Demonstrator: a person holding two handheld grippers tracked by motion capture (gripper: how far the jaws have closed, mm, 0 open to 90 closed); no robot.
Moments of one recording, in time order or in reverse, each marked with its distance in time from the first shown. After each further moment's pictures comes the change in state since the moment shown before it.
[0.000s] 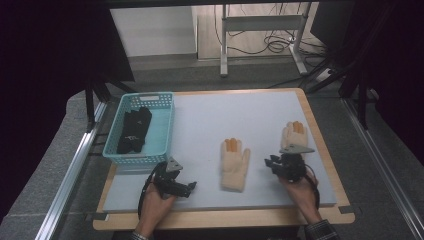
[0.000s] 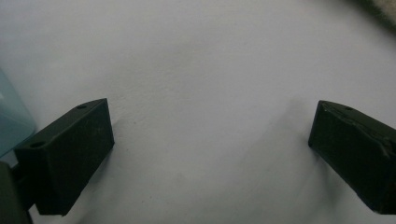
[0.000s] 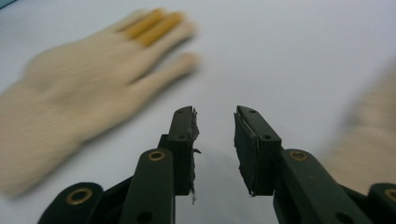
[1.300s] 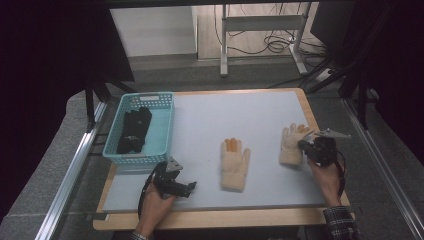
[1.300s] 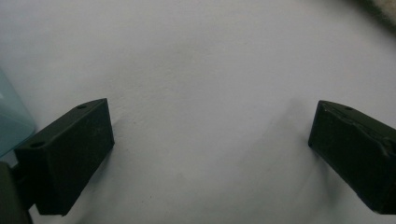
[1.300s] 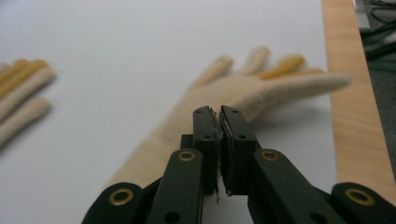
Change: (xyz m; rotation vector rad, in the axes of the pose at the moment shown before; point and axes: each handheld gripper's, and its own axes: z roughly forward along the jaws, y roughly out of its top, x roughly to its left) left arm 0.000 0.000 0.000 0.001 0.001 0.000; right arm -0.086 0.007 -0.024 -0.053 -0.170 0.156
